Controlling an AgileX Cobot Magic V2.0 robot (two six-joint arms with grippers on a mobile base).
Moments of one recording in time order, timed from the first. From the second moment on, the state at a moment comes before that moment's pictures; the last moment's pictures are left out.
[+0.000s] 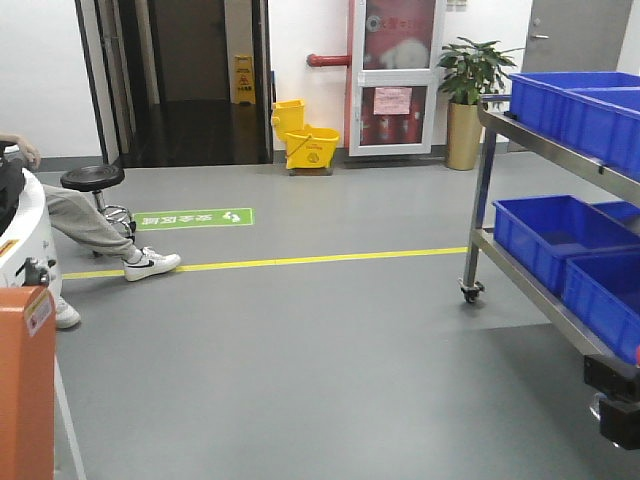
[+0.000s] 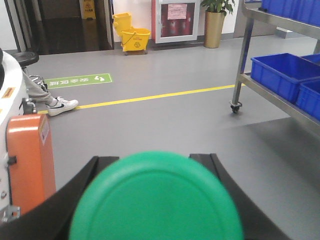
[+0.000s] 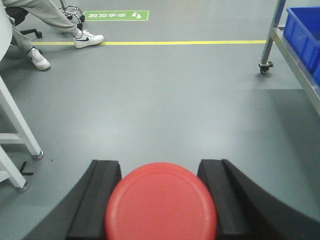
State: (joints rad) left arm -0.11 0.58 -0.67 -0.13 0.37 0.10; right arm 0.21 0.86 -0.84 -0.11 0.49 0.15
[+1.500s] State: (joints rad) left arm -0.11 0.58 -0.67 -0.13 0.37 0.10; right arm 0.21 0.86 -0.84 -0.11 0.49 0.15
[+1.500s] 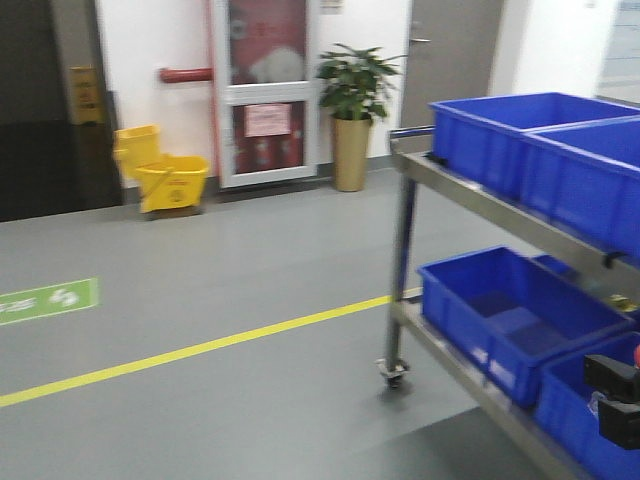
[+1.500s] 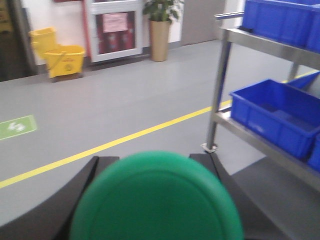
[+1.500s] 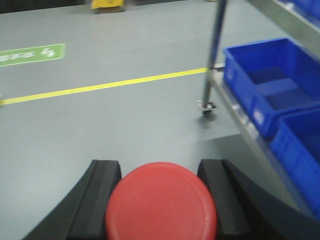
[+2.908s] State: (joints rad) left arm -0.11 0.58 -0.67 -0.13 0.37 0.10; right arm 0.21 0.86 -0.84 -0.11 0.50 0.15
